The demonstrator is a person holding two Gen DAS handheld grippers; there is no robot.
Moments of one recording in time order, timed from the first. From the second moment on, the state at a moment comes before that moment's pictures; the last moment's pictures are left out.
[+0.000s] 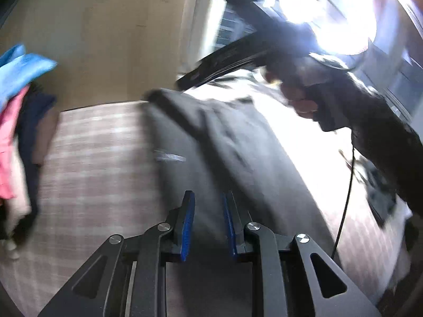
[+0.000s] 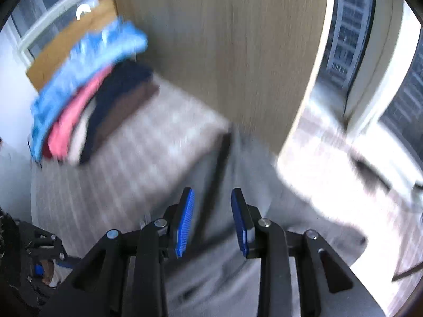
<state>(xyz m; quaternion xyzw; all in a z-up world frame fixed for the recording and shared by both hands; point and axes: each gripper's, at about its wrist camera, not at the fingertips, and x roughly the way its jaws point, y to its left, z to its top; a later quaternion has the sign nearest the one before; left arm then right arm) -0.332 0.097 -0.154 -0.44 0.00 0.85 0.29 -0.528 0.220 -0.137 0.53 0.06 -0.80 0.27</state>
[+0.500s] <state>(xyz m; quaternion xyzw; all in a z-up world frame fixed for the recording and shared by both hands) -0.244 0.051 -0.083 -0.41 -0.02 0.87 0.27 -0.343 0.369 0.027 0.41 -0.09 -0.88 0.21</state>
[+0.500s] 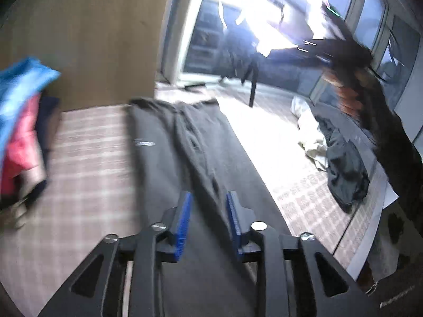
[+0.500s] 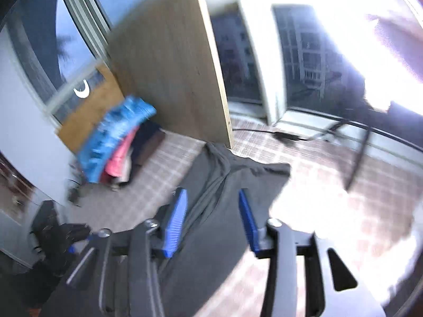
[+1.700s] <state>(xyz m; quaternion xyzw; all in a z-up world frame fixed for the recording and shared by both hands) -0.042 0.029 -0.192 -0.49 0.01 0.85 0.19 0.008 0.200 -0.169 0.53 0.07 -0.82 0.19</state>
